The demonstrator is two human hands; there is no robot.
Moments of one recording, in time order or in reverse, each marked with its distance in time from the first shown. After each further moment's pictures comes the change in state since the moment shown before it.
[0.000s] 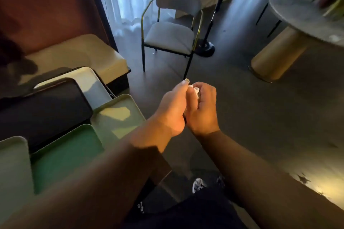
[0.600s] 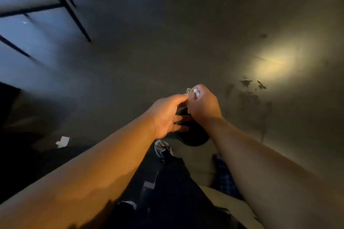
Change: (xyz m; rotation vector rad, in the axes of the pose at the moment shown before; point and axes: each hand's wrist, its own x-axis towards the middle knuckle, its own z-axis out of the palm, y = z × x) left_hand 0.142 -0.291 0.233 0.584 -0.390 -0.669; right_hand -0.069 0.310 -0.286 -0.296 0.093 0.989
